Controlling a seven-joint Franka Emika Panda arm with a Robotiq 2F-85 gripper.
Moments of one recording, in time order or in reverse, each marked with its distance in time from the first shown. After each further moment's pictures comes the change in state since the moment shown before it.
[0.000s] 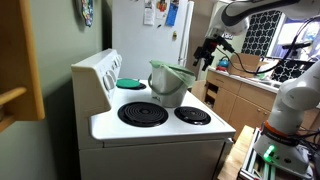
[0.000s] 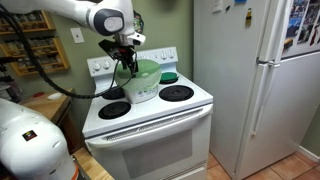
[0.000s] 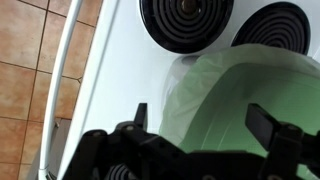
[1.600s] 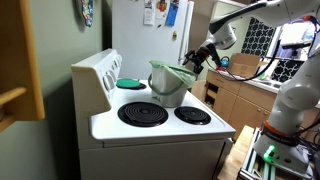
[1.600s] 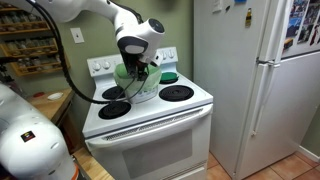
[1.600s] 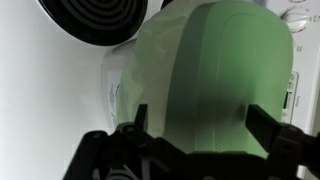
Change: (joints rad) arm -0.028 0.227 -0.125 0.029 0.574 0.023 -0.321
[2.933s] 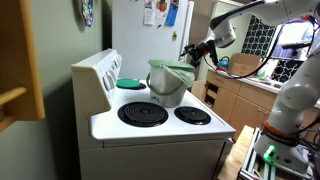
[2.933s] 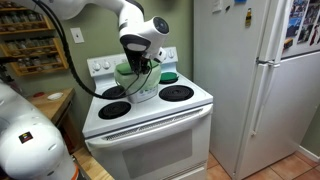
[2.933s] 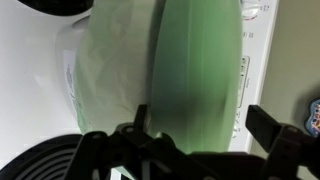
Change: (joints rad) arm -0.035 0.015 0.000 0.052 0.172 -0.020 -0.141
